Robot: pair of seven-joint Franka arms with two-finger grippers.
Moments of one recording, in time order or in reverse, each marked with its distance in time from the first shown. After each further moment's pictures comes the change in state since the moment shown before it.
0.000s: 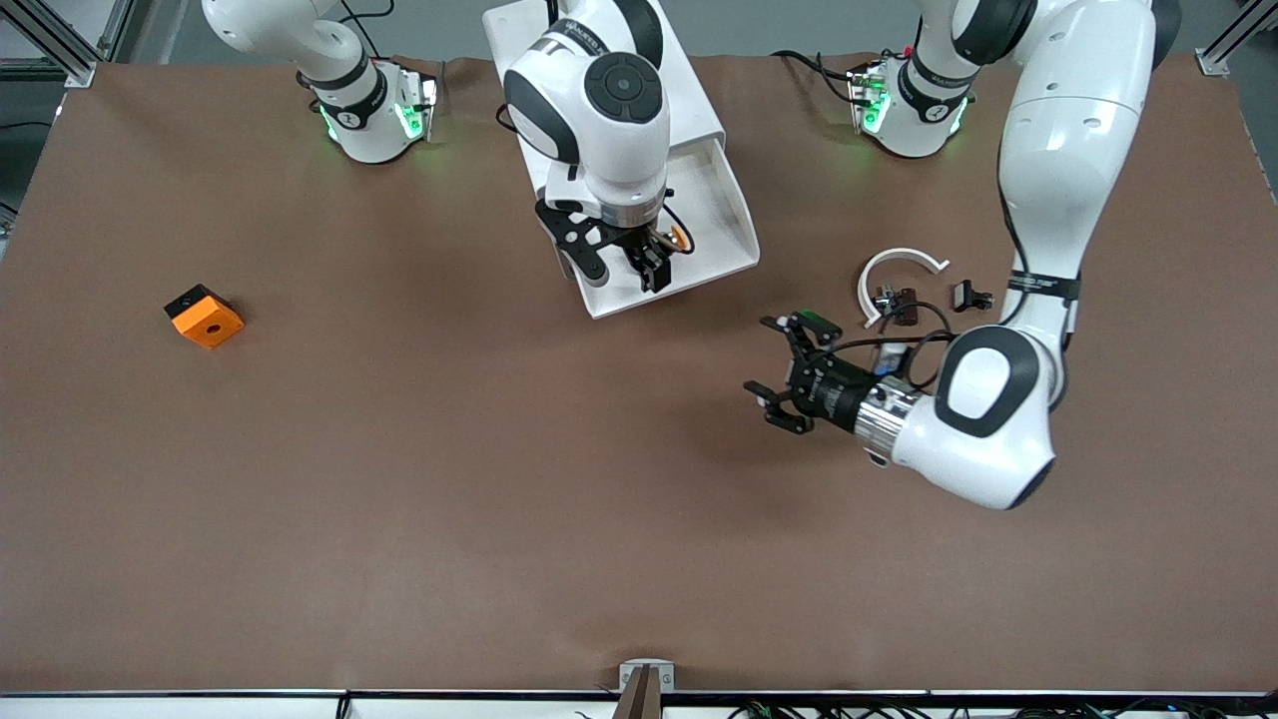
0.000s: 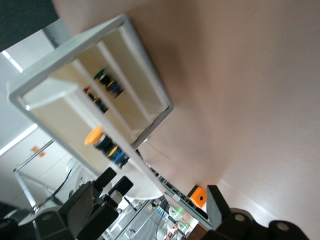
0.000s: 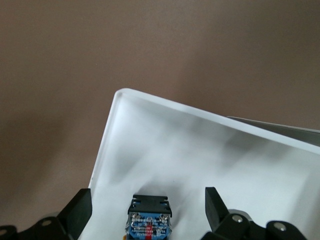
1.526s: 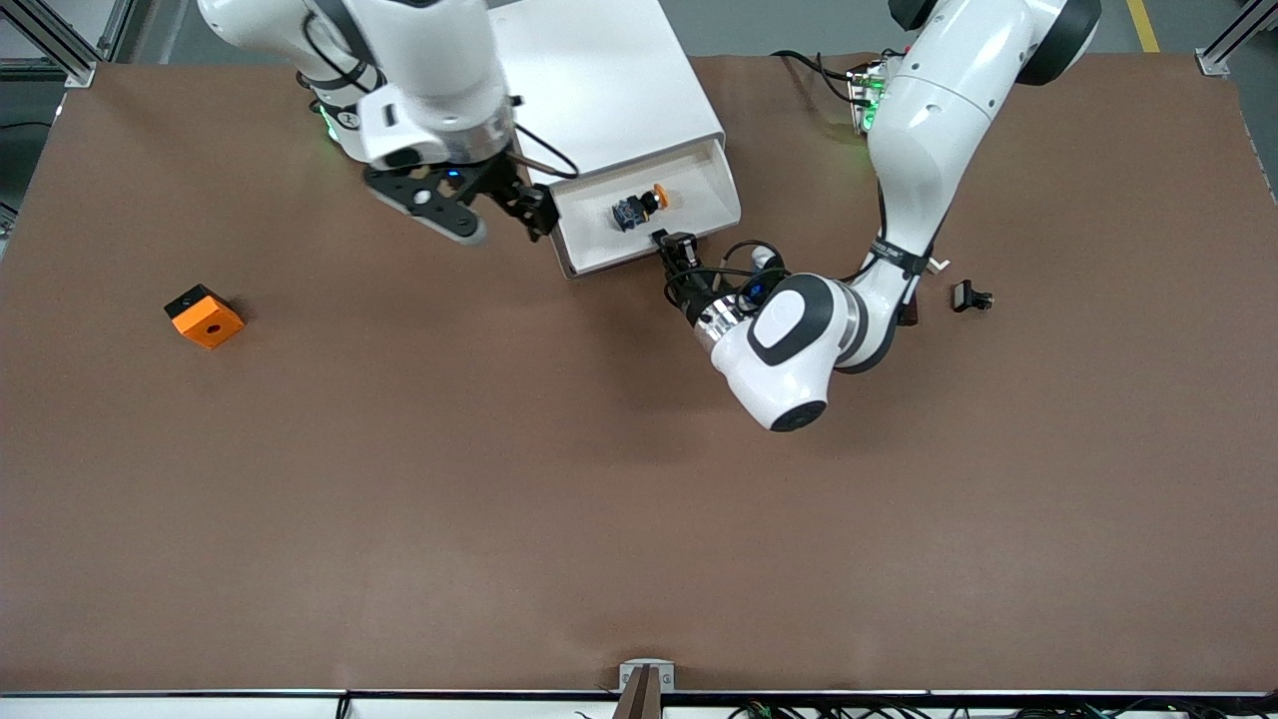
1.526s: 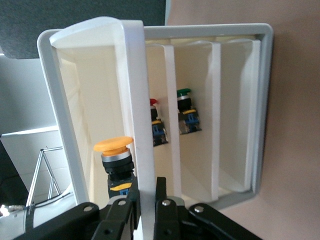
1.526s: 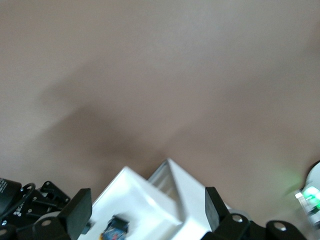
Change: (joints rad) left arm -0.251 0.005 -0.062 -0.151 -0.040 -0.053 -0.542; right arm -0.154 -0.260 0.007 0.001 0.000 -0.270 -0.493
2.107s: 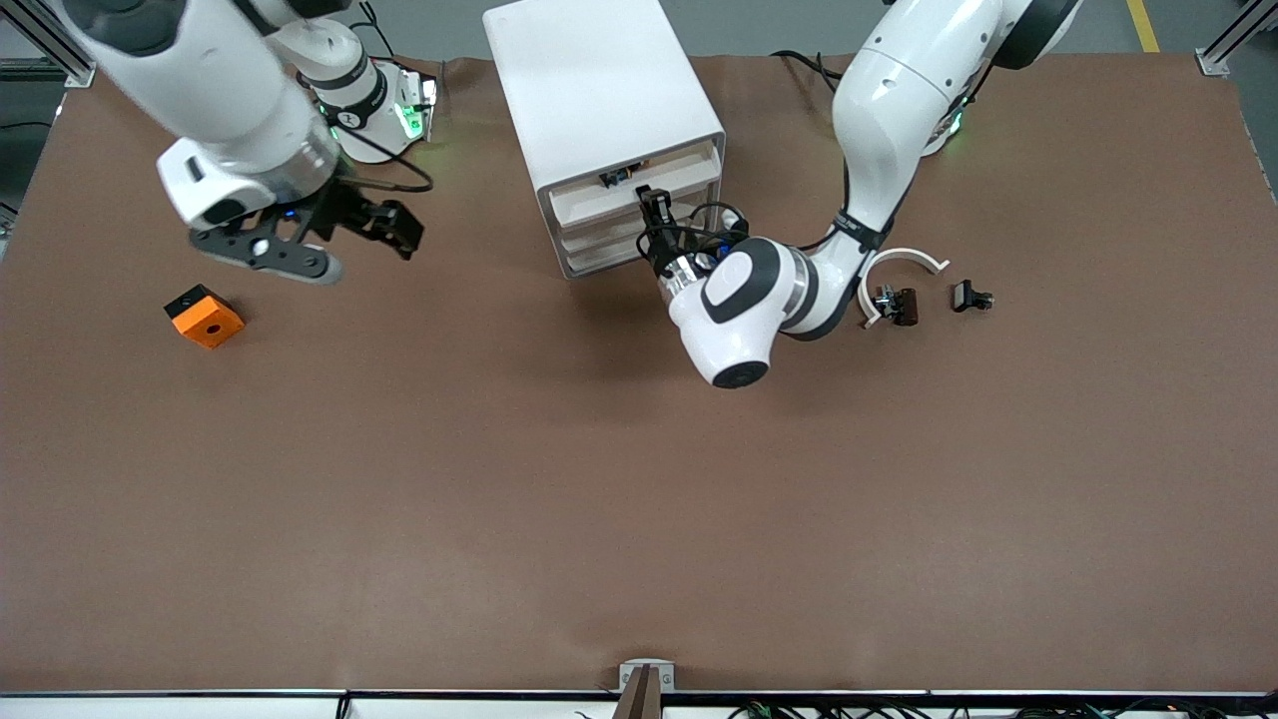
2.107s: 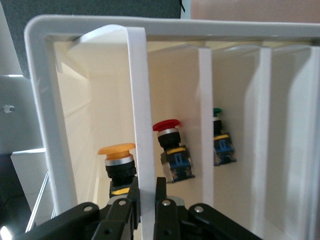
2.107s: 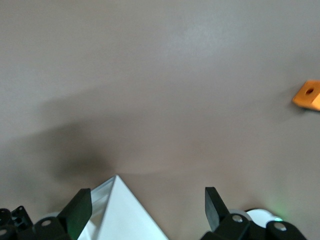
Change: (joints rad) left arm -0.085 -0.035 -0.020 -0.091 0.000 -0.013 -0.025; right arm -0.246 -0.081 -0.004 0.006 -0.001 -0.137 -0.534
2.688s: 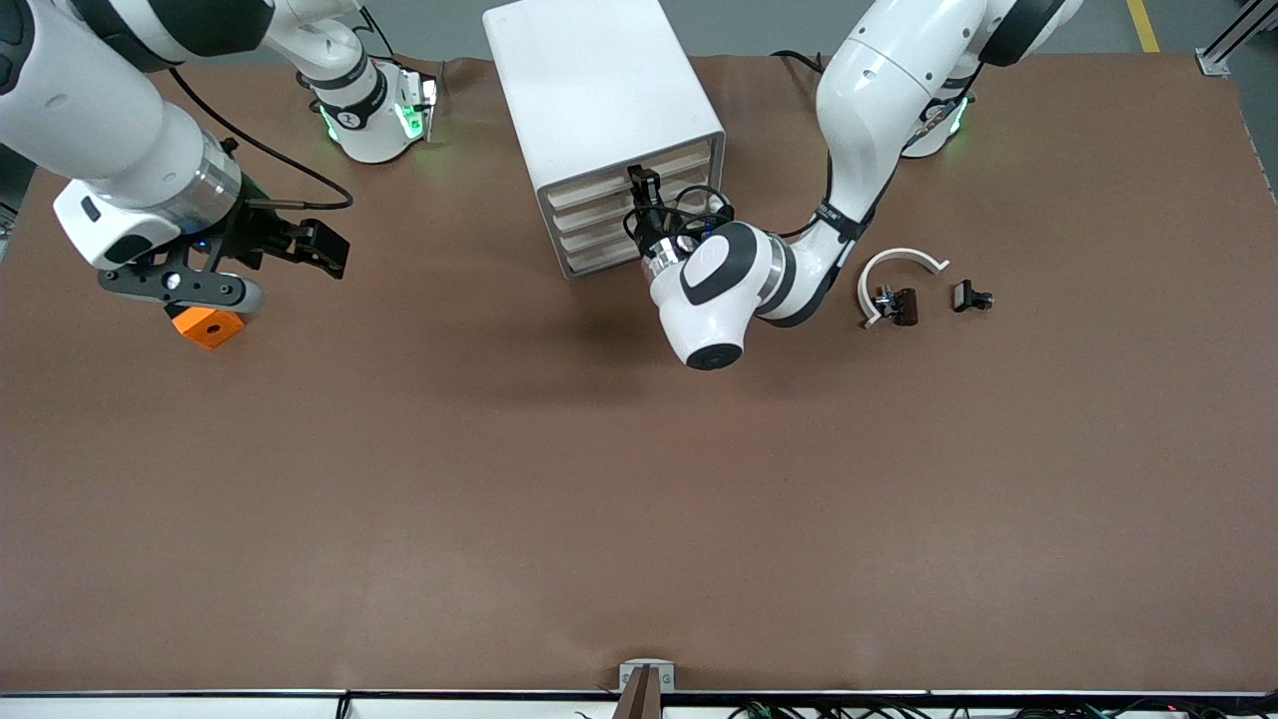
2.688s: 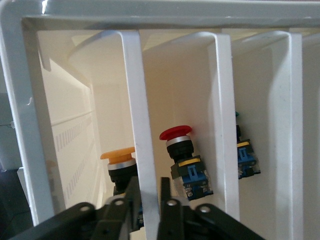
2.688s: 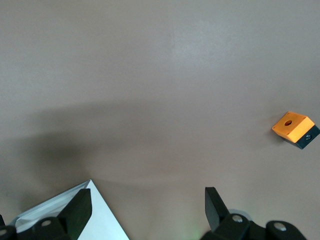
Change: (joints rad) left arm -0.051 -0.006 -0.028 -0.033 0.004 0.003 0.018; right arm -0.166 0.000 -0.003 0.000 -0.002 -0.005 -0.315
